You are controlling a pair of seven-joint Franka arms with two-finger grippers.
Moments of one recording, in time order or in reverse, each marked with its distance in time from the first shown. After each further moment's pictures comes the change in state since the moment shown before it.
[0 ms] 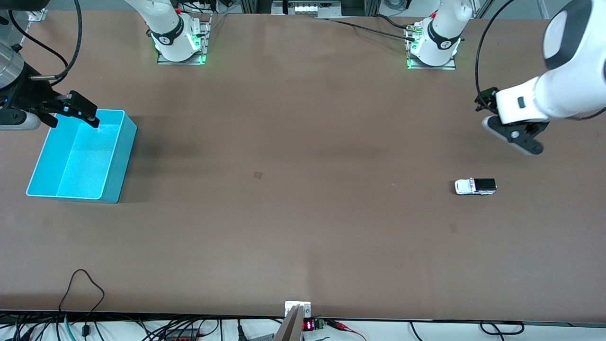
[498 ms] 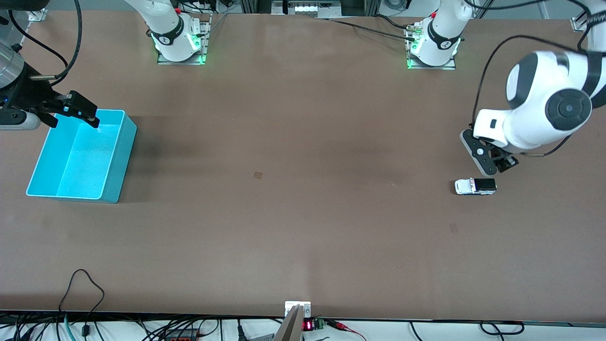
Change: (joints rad) left arm 0.050 0.094 0.003 -0.178 0.066 0.384 0.534; right arm 0.000 0.000 0.000 0.001 0.000 0.000 0.000
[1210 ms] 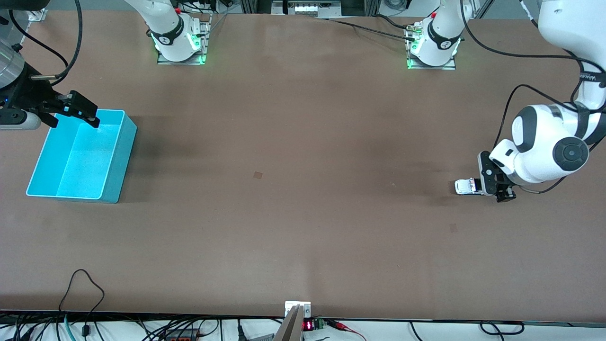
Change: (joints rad) left arm 0.146 0.248 0.004 -0.008 0.002 0.316 0.457; right arm 0.001 0.000 0.001 0.001 0.000 0.000 0.000
